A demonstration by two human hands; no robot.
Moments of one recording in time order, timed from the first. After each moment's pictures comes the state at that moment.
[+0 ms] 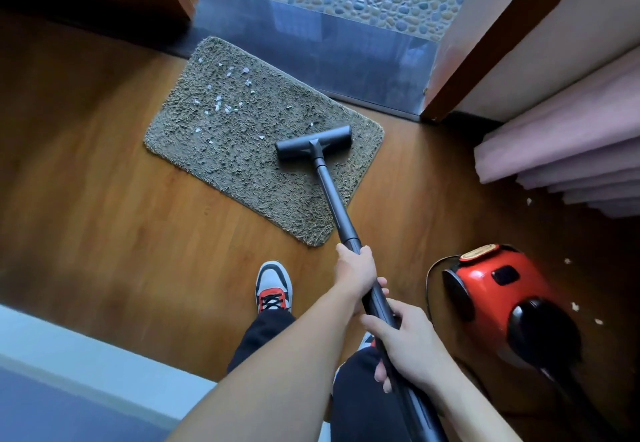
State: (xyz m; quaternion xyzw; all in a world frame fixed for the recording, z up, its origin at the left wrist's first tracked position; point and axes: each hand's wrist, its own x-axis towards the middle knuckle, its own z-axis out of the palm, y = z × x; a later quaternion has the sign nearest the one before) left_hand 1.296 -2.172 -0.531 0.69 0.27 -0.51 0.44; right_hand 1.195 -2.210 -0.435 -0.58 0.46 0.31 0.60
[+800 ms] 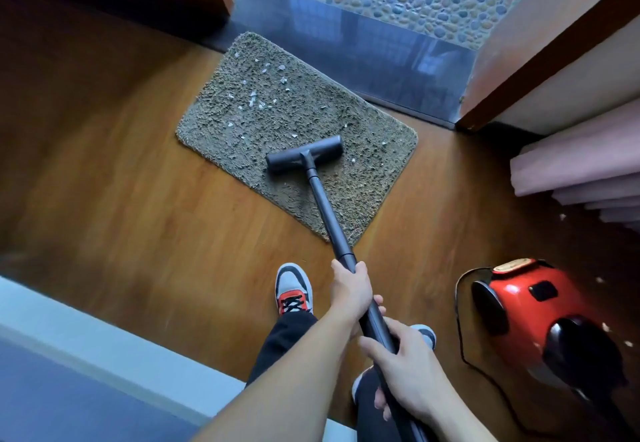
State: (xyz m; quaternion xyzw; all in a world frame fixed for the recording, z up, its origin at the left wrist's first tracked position) left_hand 1.323 -2.084 -0.536 0.68 0.31 -0.48 0.46; right_hand 1.229 -2.133 -0.433 -0.61 0.41 0.34 0.59
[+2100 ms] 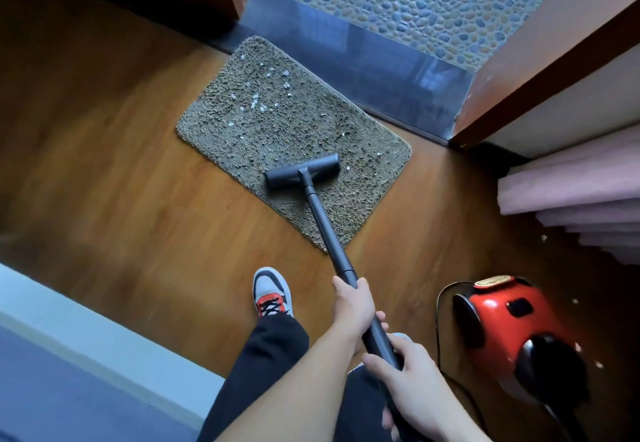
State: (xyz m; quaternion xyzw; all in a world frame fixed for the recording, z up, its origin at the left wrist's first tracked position) left_hand 1.302 -2.106 -0.503 0.65 0.34 -0.49 0.46; right_hand 1.208 -2.164 -0.422 -0.62 0.40 0.37 0.57
